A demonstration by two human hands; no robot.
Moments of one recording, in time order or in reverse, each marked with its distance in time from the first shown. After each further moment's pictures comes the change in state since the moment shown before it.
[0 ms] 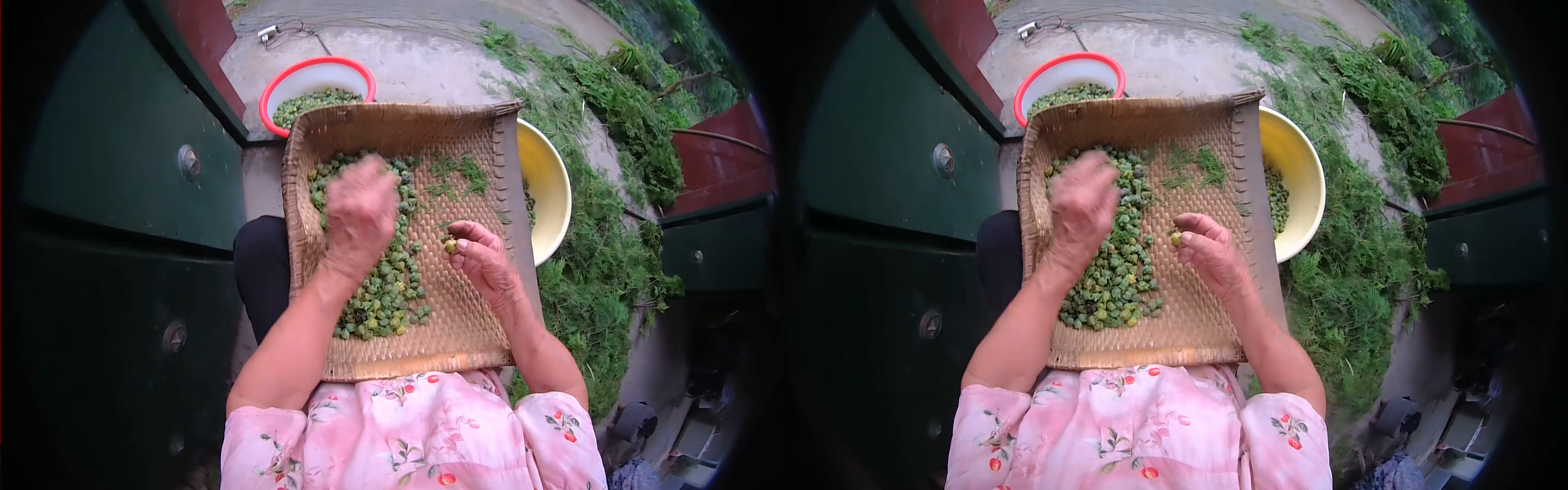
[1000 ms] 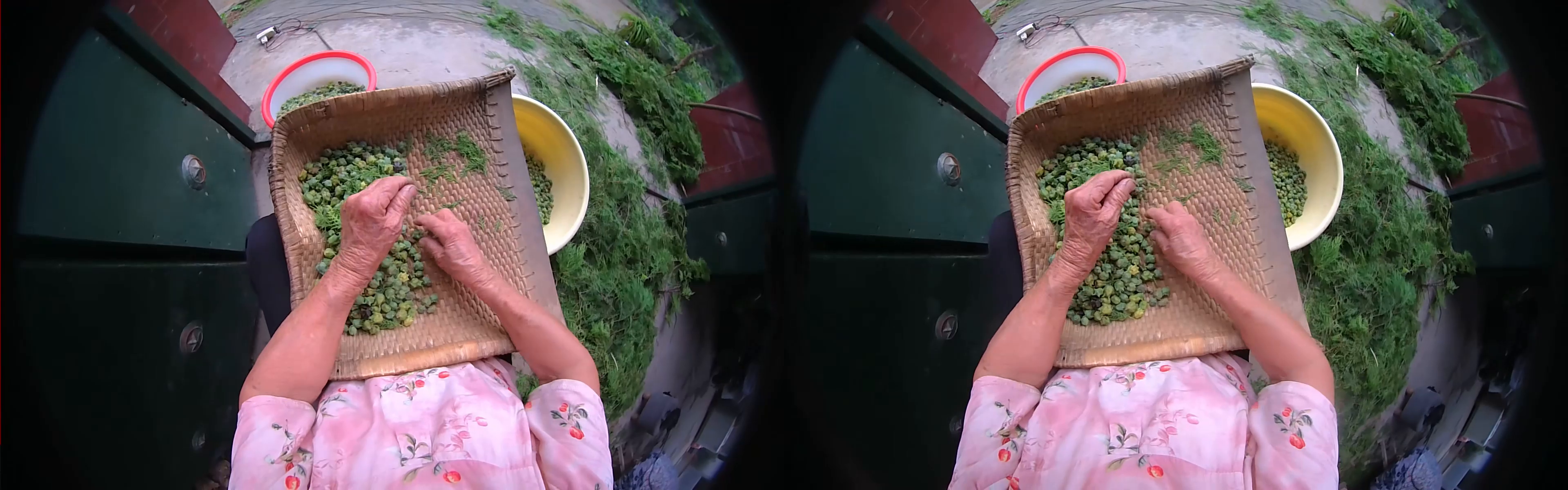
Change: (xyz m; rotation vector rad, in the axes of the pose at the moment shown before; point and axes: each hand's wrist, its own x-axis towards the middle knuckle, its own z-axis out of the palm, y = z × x) left_hand -0.008 0.018 0.024 -0.326 -0.037 -0.214; right_hand 0.035 0.042 0.002 -1.309 -0.021 -0.535
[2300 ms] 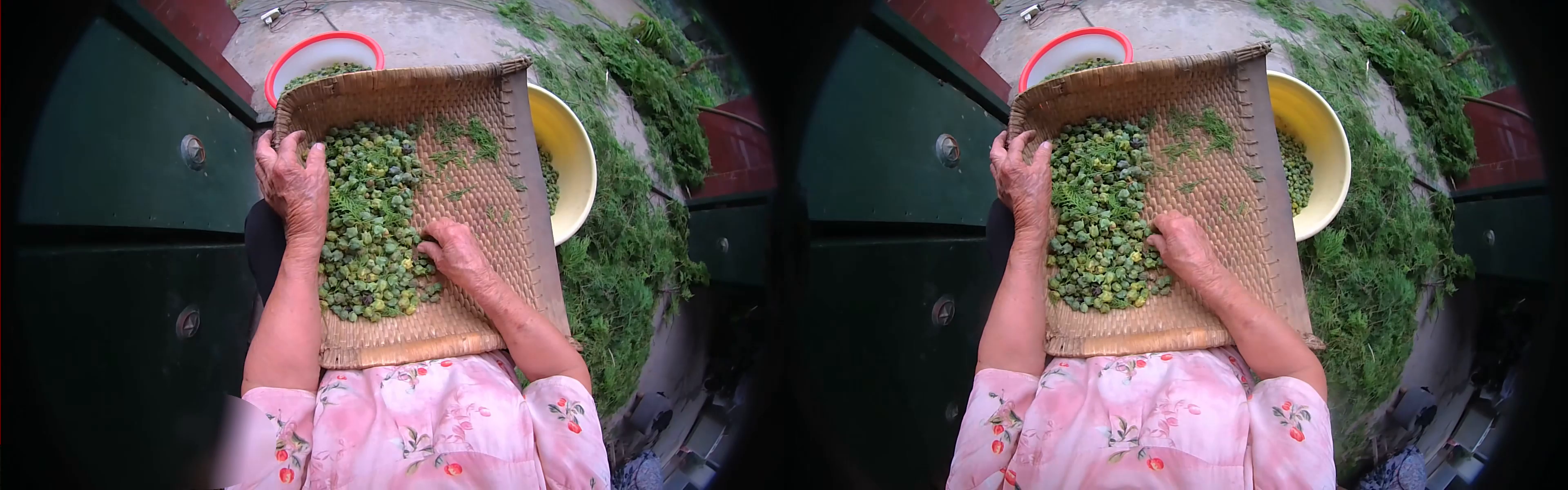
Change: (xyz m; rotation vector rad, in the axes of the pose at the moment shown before) left_hand 0.015 -0.049 -0.056 0.617 0.386 -0.313; right_hand -0.013 -0.018 0.009 -0.023 -0.177 0.176
